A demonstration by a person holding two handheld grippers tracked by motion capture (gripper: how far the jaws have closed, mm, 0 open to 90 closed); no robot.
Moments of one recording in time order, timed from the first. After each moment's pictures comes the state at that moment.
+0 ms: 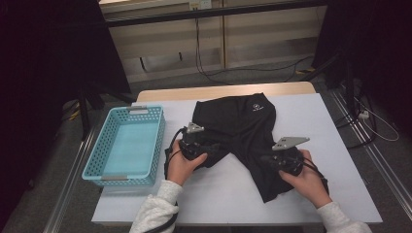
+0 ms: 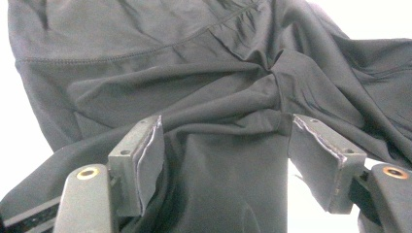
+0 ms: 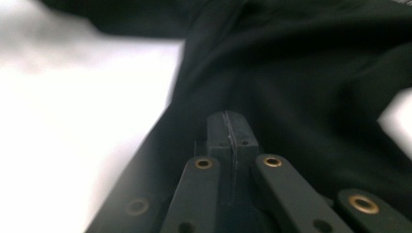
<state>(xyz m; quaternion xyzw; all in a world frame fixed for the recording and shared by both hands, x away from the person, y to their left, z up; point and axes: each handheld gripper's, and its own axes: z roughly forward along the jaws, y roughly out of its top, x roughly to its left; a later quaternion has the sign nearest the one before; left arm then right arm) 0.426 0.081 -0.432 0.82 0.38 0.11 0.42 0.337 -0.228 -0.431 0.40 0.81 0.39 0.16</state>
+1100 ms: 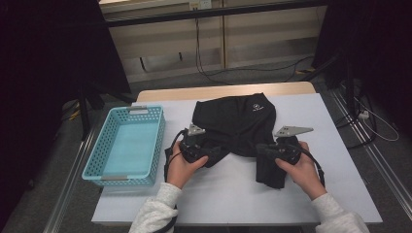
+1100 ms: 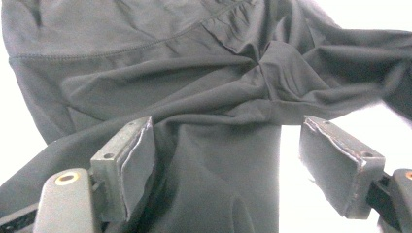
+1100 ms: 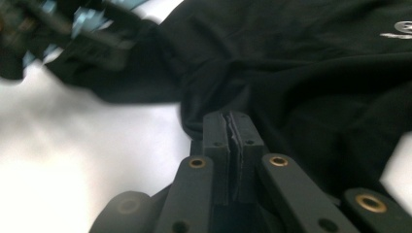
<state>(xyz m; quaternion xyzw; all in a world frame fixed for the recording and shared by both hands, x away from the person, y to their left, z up) 0.419 0.078 -0.431 0.82 0.37 0.12 0.41 0.364 -0.230 -0.430 0.43 0.77 0.46 0.13</state>
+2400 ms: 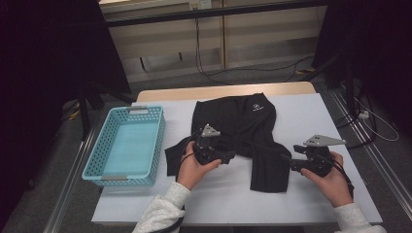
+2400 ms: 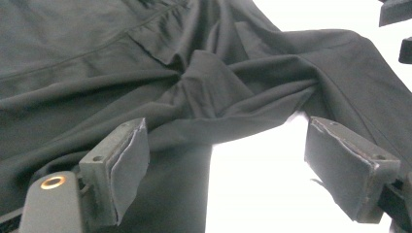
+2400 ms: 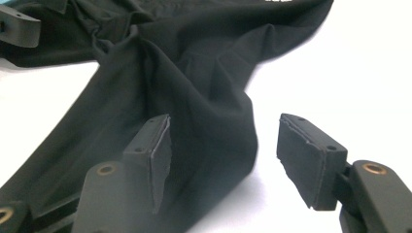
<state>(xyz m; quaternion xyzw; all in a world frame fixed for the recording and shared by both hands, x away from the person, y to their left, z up) 0.410 0.040 -0.431 0.84 0.32 0.07 0.43 0.321 -0.289 -0.436 0.48 0.75 0.40 0.21</state>
